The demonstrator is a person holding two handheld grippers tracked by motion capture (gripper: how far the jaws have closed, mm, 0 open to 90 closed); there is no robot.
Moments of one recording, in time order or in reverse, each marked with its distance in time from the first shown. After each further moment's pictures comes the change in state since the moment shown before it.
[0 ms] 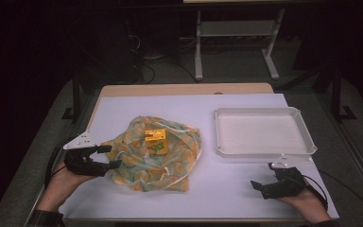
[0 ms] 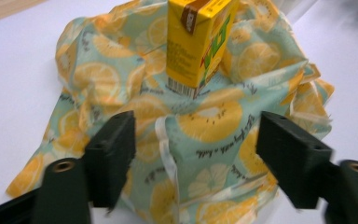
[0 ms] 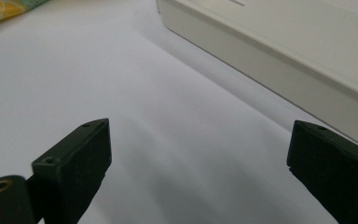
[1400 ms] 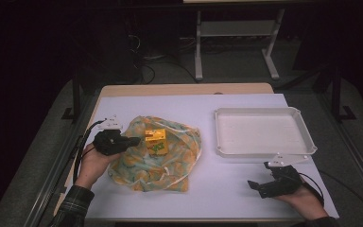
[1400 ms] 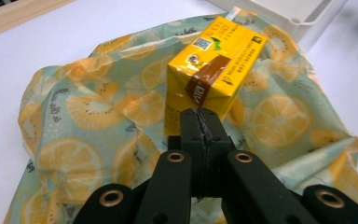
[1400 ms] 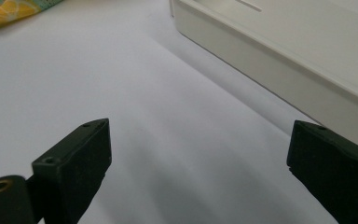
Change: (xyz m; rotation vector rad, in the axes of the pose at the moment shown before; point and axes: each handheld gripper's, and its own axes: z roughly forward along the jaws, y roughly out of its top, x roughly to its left) left arm 0.009 0.042 0.065 0.017 -0.023 -0.009; right arm 0.001 0.006 0.007 0.007 0.040 -0.024
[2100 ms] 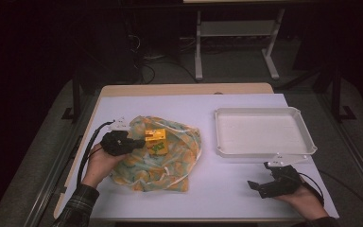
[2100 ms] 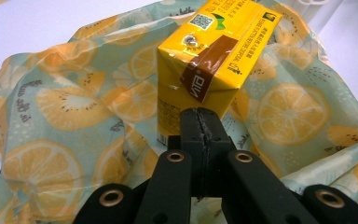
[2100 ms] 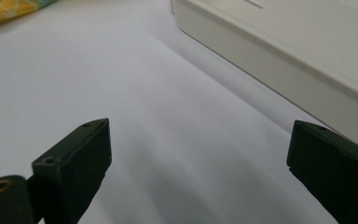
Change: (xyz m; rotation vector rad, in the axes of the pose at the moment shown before) left arm -0.002 -0.001 0.019 0.047 -0.015 0.017; right arm -0.001 0.000 0.001 0.007 0.004 -0.004
